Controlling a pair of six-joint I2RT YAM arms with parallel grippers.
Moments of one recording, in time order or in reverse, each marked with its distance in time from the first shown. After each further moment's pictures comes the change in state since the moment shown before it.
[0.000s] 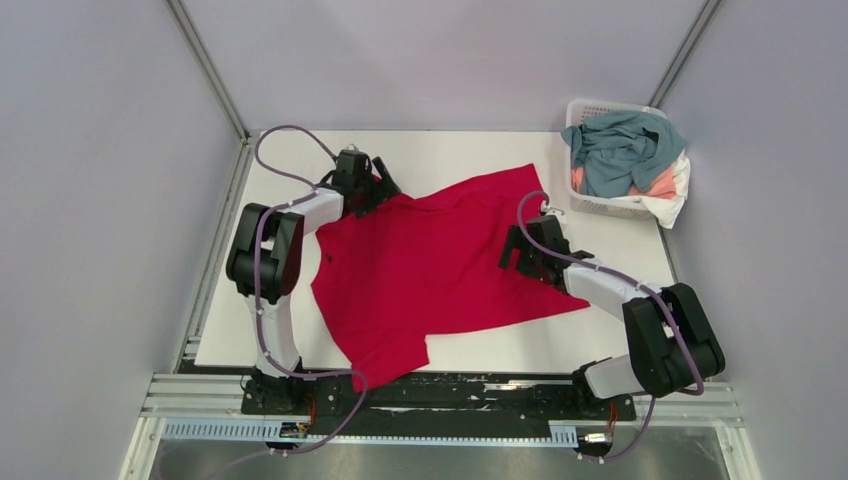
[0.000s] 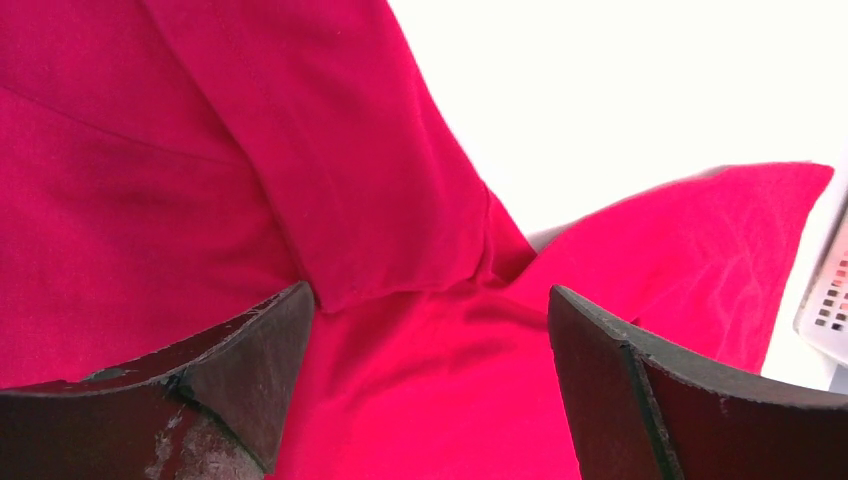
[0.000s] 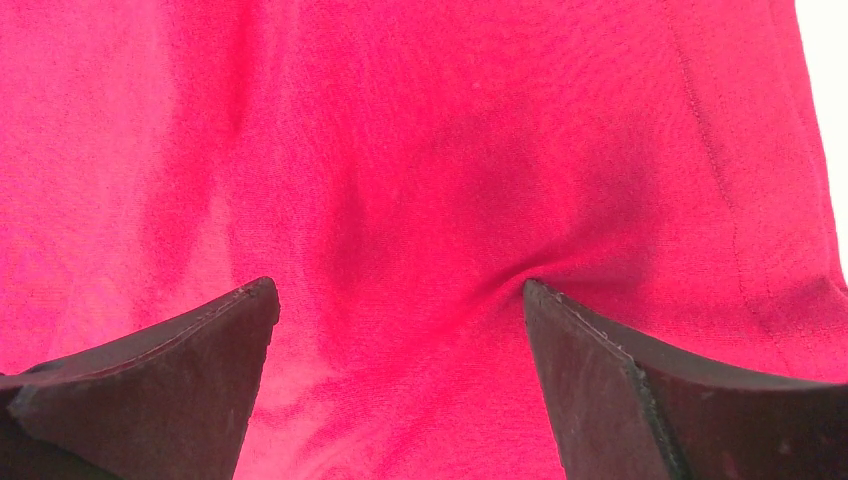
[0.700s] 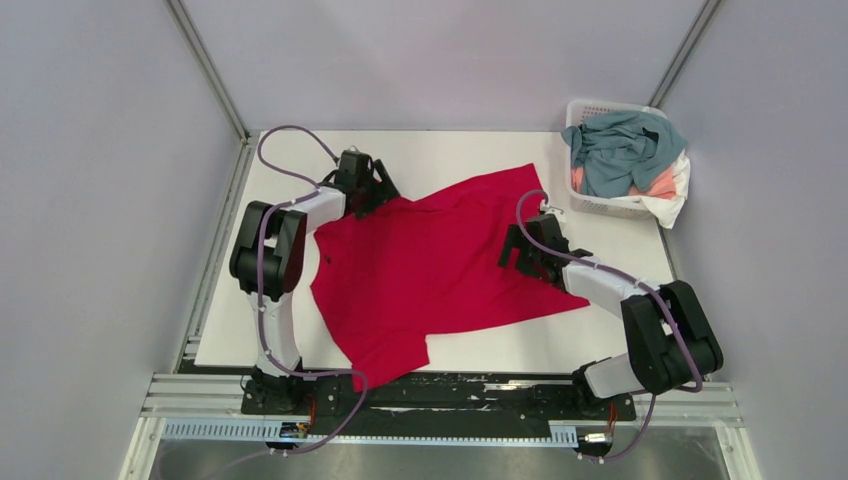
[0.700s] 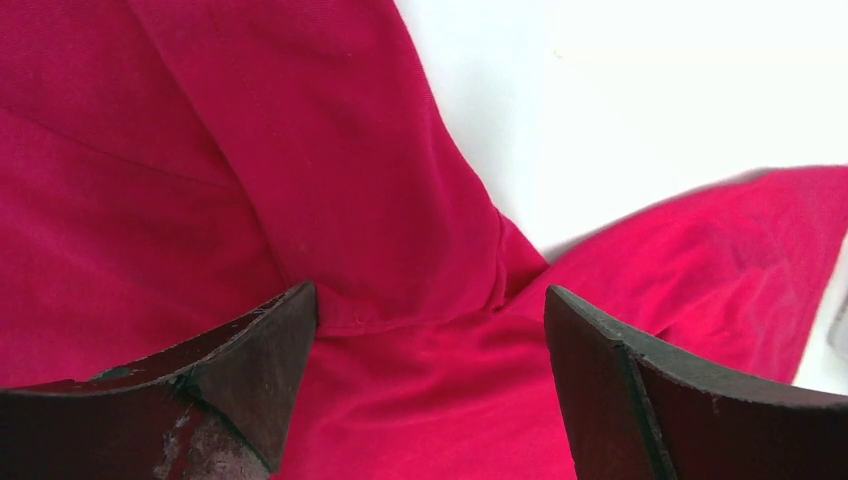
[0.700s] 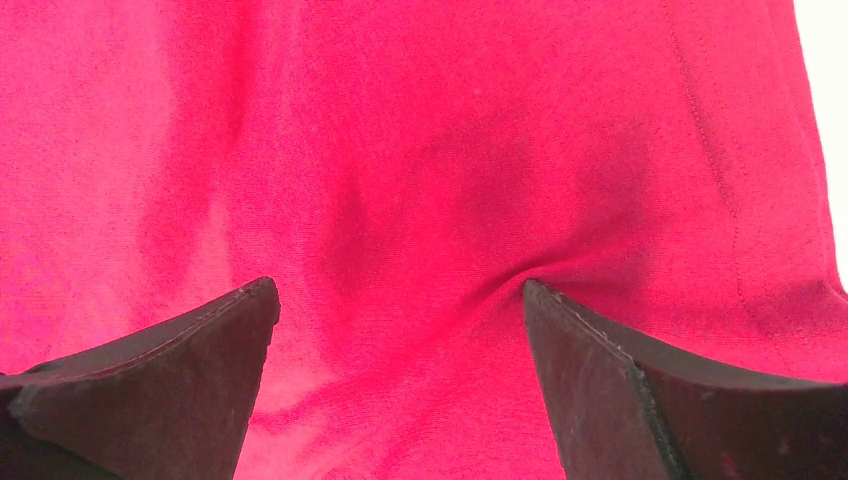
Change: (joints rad) left arm 0.001 0.040 0.042 -0.026 -0.008 0.008; right arm 0.000 0.014 0.013 -0.003 0.008 -0.003
